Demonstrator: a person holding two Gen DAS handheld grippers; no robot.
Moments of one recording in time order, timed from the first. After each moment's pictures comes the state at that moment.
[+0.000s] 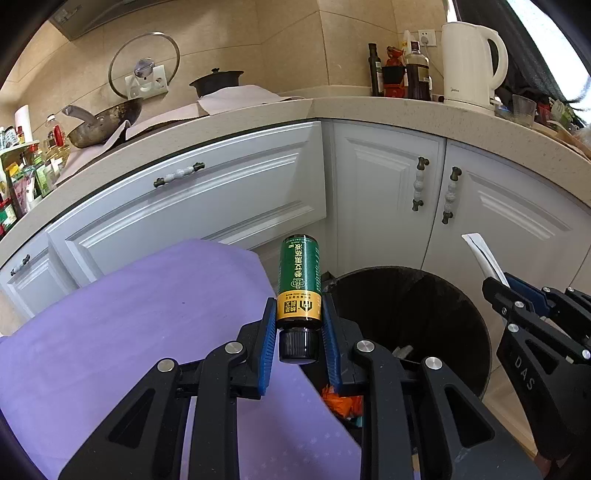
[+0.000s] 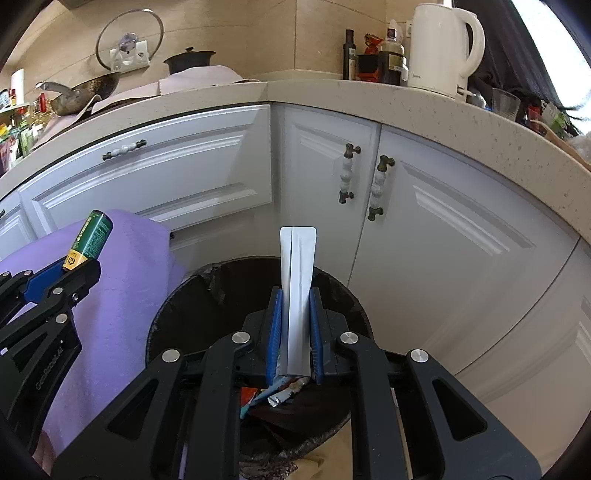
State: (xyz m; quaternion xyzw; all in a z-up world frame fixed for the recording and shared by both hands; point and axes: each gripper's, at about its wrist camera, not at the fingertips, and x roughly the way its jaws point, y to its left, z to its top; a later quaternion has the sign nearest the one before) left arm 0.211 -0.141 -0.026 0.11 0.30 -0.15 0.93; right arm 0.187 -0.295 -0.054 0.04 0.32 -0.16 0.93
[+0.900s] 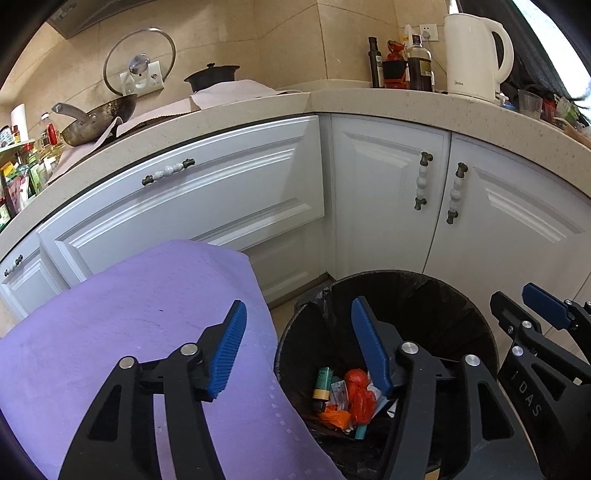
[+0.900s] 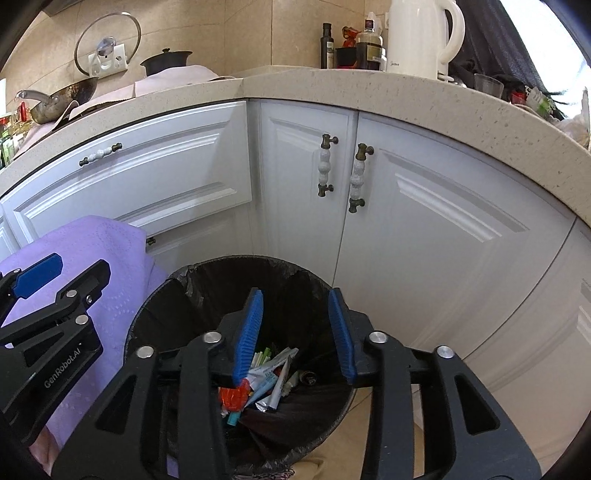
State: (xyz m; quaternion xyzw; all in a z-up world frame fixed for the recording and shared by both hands) left arm 0.227 -0.155 -0.038 0.11 0.30 -0.15 0.93; right arm 0.187 -0.307 -0.062 0.05 0.32 -0.19 0.93
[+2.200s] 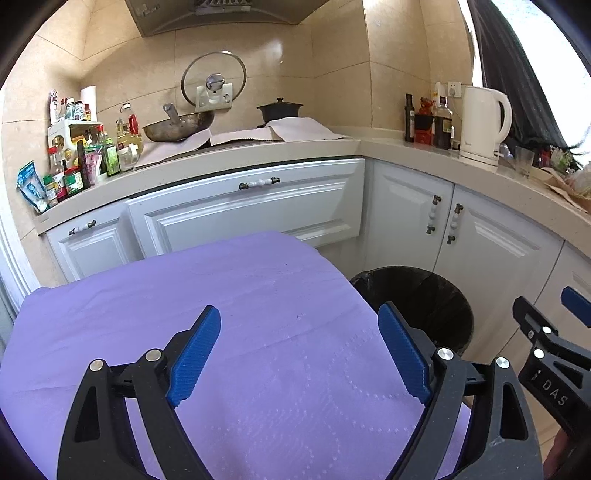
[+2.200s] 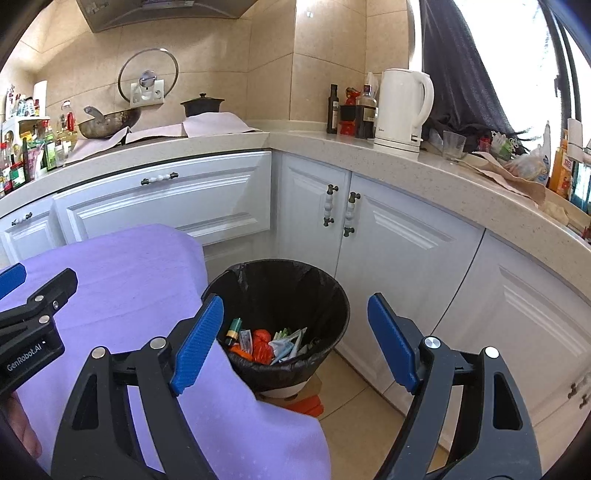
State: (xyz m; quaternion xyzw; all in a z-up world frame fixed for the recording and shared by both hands) left arm 0.078 -0.022 0.027 0.05 0.26 -0.11 0.96; right arm 0.027 -0.202 0.010 0.02 0.25 -0.18 0.95
